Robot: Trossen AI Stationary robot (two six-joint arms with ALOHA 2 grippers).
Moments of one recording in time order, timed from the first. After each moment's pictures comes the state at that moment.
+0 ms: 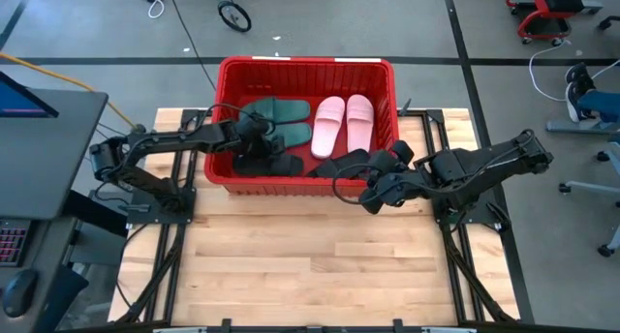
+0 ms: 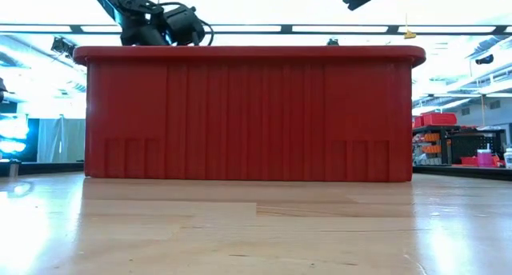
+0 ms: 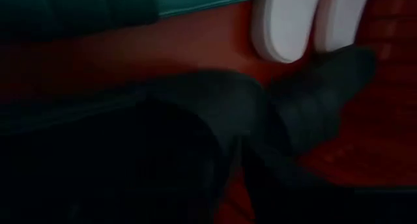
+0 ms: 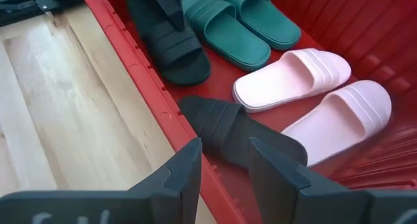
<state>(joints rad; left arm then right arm) 0.45 1.42 0.87 -0.34 0.14 -1.19 0.29 1.33 1.40 -1.05 0.64 0.70</state>
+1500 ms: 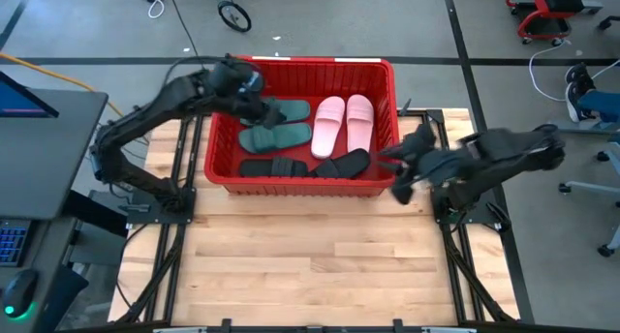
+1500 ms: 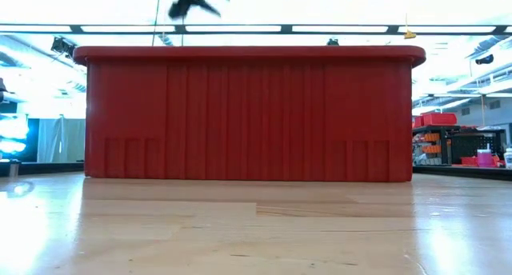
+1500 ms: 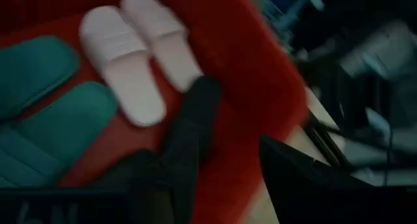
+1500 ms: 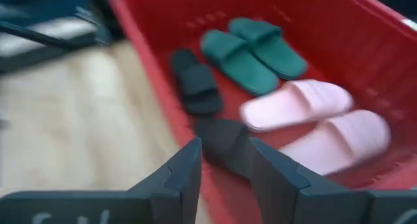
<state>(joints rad) 0.45 1.42 1.65 -0.88 0.16 -0.60 0.32 1.18 1.54 -1.17 0.59 0.60</state>
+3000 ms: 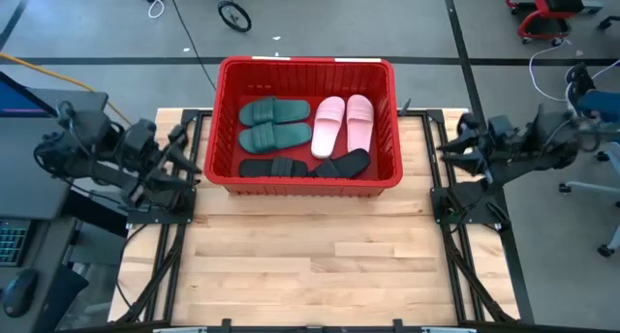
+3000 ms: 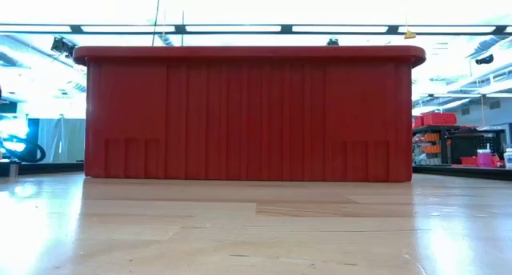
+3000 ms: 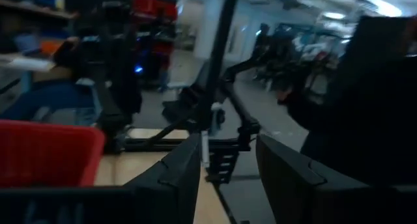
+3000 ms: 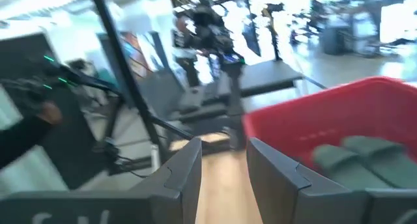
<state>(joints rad) -0.23 0.69 1.26 -0.55 0.09 -0.24 0.38 0.52 1.14 -0.63 0.32 0.30</state>
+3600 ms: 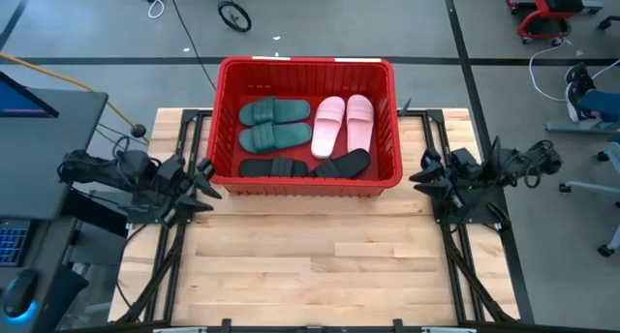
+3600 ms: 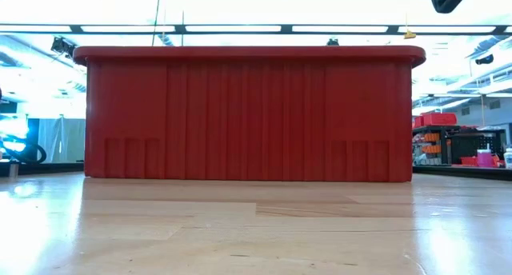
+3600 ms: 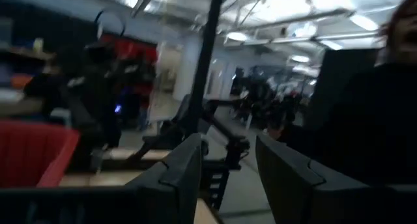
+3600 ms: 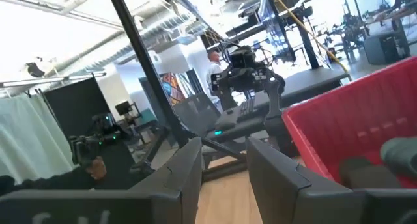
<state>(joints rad) -0.25 0.35 0.47 0.13 0.12 -0.27 0.38 0.27 0.48 0.01 0.22 0.40</state>
